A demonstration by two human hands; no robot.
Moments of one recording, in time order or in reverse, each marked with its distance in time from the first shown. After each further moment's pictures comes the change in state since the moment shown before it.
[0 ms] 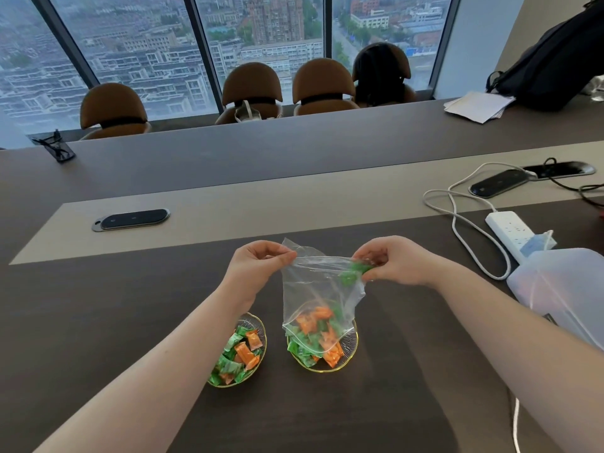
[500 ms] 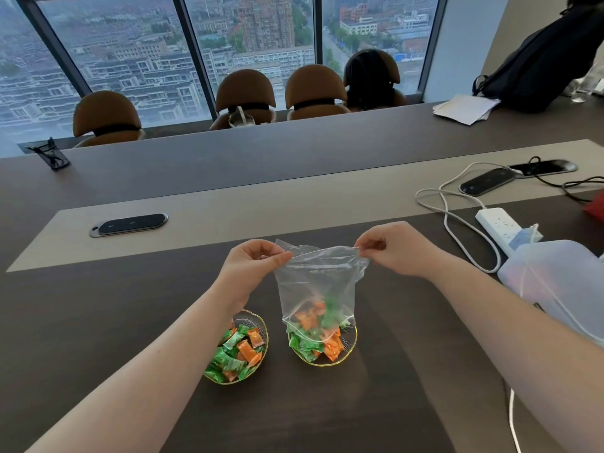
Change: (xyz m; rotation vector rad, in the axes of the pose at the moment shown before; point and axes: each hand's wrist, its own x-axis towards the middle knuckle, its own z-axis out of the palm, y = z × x) left_hand -0.013 0.006 -0.012 0.059 -0.050 0.026; right_hand -0.019 -0.031 0.000 -0.301 0.240 -0.129
